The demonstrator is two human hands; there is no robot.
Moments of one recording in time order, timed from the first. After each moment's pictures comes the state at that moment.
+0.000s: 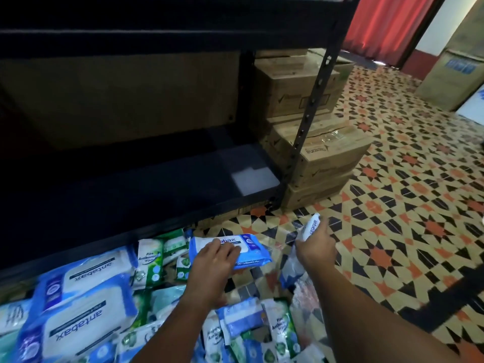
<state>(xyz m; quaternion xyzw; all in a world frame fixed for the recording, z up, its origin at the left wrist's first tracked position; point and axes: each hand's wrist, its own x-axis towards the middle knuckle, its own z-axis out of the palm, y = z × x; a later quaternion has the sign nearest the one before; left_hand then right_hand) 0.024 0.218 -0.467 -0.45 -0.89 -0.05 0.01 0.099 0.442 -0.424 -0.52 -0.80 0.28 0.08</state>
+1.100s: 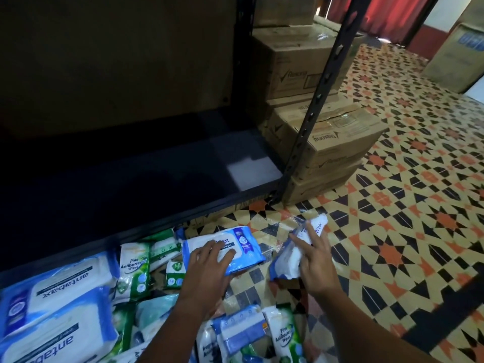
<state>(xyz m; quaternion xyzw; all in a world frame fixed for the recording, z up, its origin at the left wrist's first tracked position) -0.003 0.228 -0.536 -0.40 -0.91 -0.07 -0.05 0.123 0.463 -0.507 -0.27 -0.92 0.27 0.10</state>
